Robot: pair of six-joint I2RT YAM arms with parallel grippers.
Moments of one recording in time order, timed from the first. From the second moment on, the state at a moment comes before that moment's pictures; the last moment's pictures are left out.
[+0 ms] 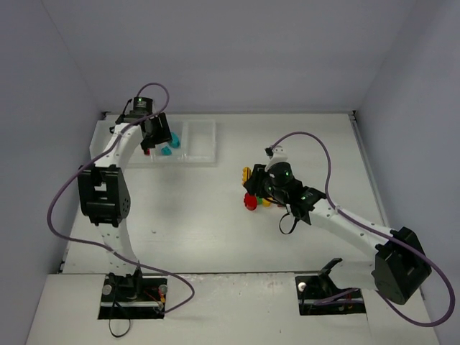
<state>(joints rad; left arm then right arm) -0.08 1.99 1.75 -0.70 0.03 -0.37 0.66 1.24 0.74 -0.02 0.08 0.54</state>
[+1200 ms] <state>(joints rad) -0.52 1.67 1.29 -0.22 0.66 -0.65 0.68 1.21 0.74 0.02 -0.02 0.51</state>
